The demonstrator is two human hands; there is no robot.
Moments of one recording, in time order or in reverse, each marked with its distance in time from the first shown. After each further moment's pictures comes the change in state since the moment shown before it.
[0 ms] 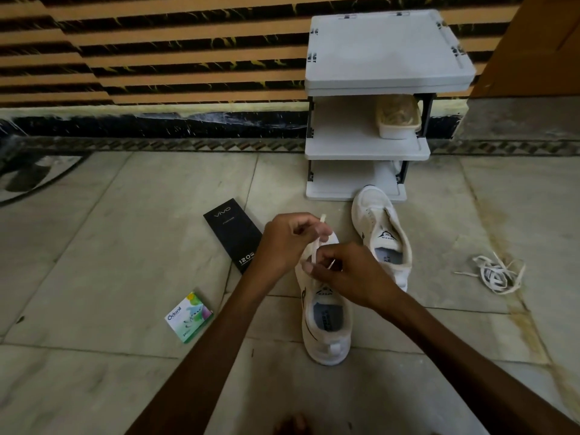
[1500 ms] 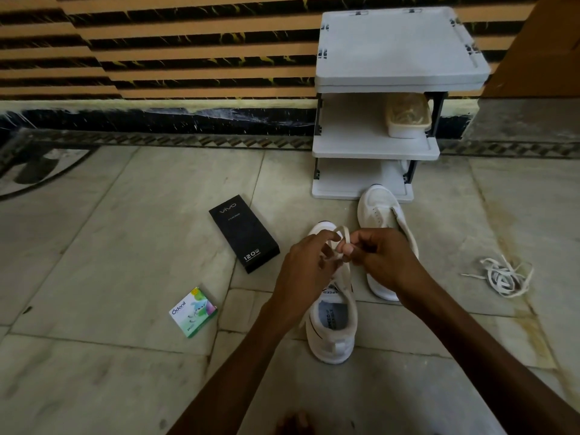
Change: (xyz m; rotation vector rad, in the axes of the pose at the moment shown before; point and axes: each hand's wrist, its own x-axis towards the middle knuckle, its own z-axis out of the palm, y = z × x) left_hand -0.013 -0.035 0.050 0.262 0.028 -0.098; right_hand -0.002 0.006 -0.029 0.112 0.164 0.112
